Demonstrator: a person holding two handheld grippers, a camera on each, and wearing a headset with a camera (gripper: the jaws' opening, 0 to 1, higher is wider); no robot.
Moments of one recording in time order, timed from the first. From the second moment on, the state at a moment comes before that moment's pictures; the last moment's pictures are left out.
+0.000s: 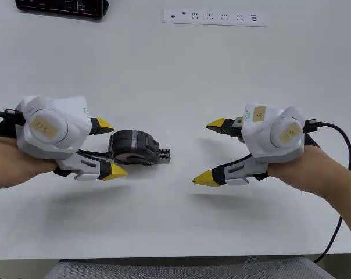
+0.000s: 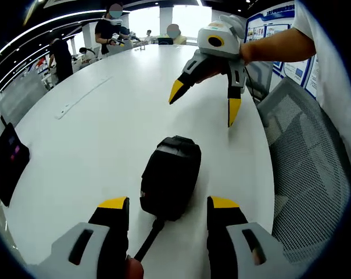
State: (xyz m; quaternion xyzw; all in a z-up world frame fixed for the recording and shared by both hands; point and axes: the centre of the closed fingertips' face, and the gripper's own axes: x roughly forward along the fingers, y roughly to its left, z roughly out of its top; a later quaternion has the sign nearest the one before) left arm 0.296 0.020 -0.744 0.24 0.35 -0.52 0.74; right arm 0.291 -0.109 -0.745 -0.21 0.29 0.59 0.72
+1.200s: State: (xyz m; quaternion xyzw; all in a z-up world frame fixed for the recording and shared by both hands) left arm 0.300 0.020 -0.753 0.27 0.35 -0.52 0.73; right arm 0.297 -0.083 -0.761 -0.19 0.29 0.61 0.72
